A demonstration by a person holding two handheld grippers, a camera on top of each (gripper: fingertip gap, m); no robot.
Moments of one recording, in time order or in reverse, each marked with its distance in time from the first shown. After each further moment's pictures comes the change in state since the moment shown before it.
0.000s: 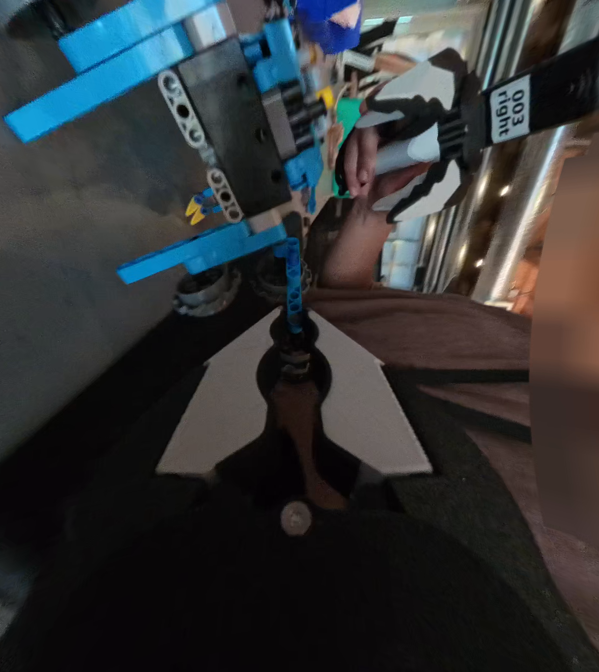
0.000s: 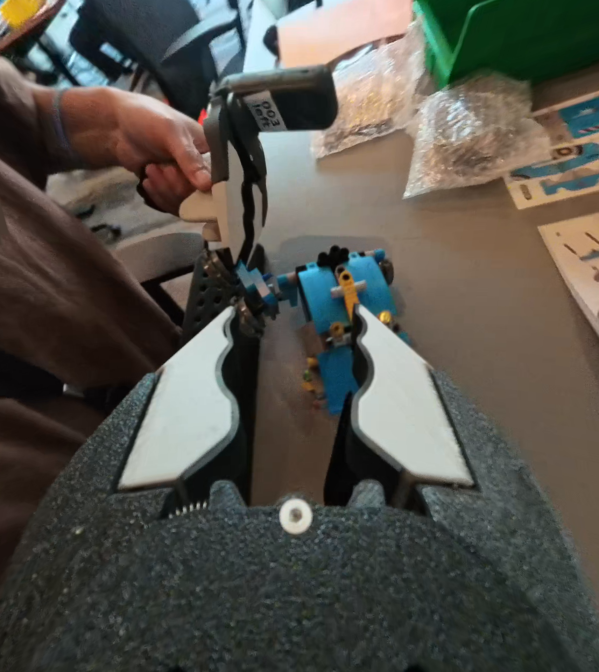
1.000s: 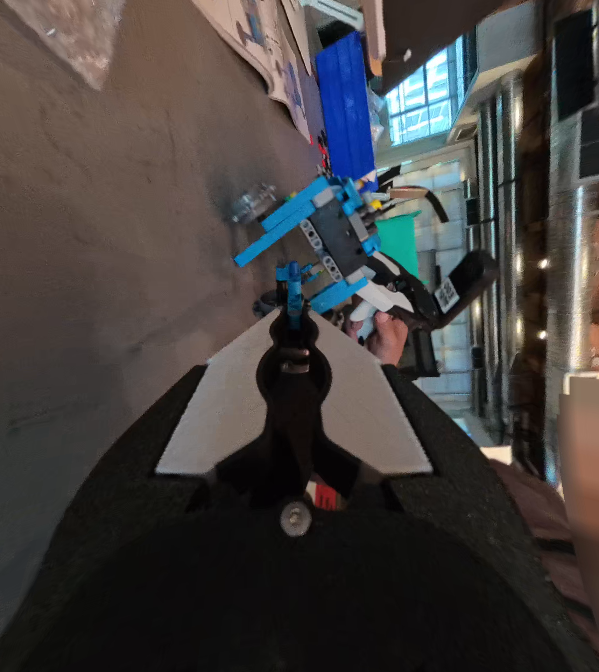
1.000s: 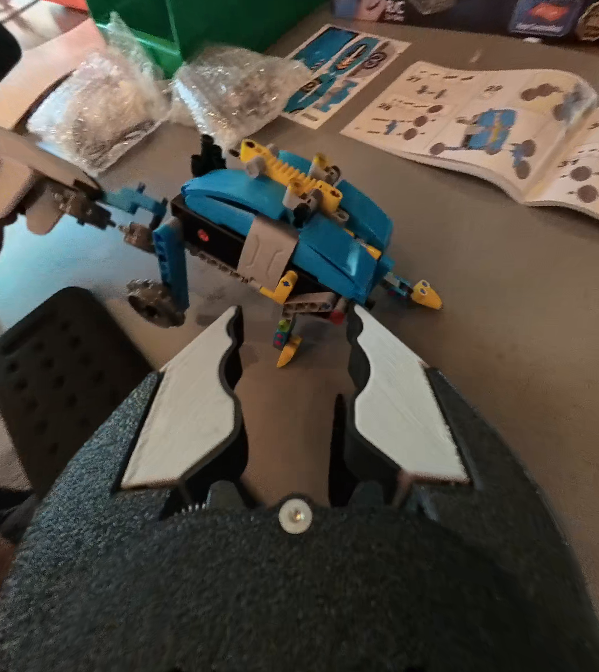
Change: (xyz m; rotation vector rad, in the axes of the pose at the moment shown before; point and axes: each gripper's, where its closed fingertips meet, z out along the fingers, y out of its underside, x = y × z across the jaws) left arm -0.051 -0.047 -0.084 0.337 -0.107 0.215; right arm 0.031 0.069 0.026 0.172 0.733 0.288
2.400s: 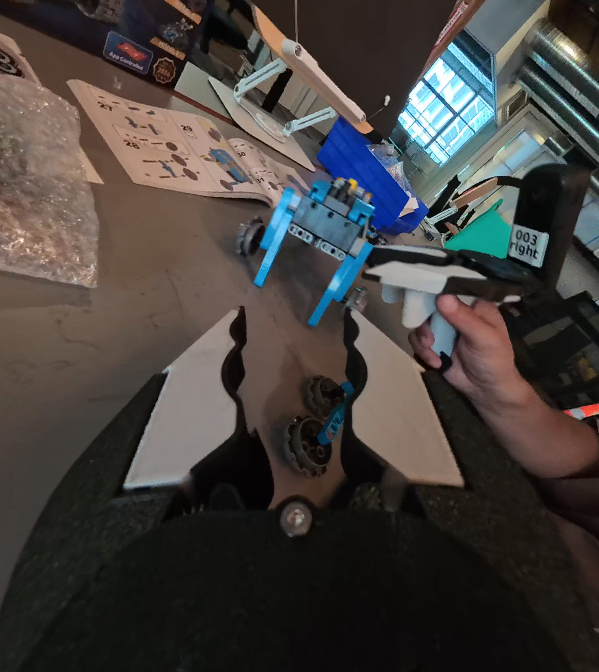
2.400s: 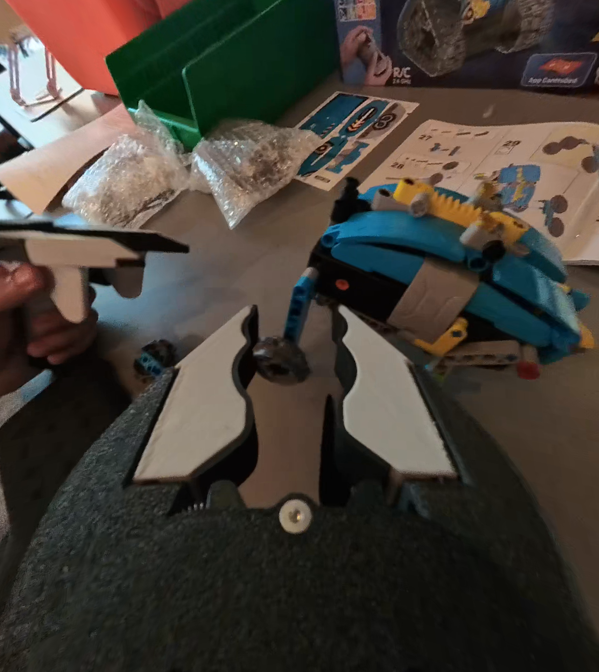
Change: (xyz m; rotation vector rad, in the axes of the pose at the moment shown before) left arm 0.007 -0.027 0.031 0.250 -0.129 0.550; right arm -0.007 -0.037 0.038 0.101 -0.049 0.062
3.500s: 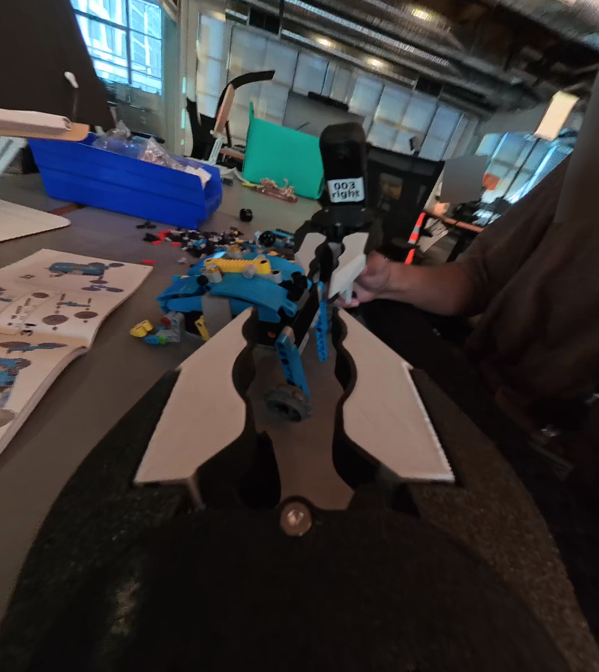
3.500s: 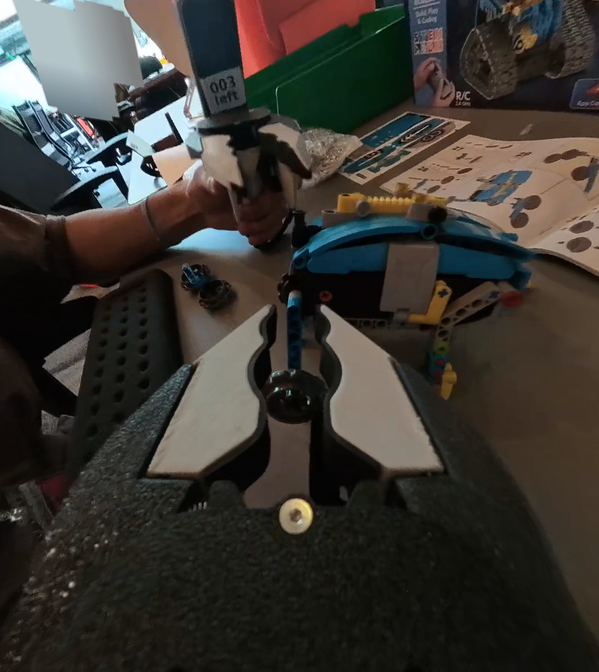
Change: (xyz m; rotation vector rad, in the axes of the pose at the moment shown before) left arm 0.079 -0.017 0.113 -0.155 0.731 0.479; right arm 0.056 0.019 -0.083 0.062 -0.368 -0.078
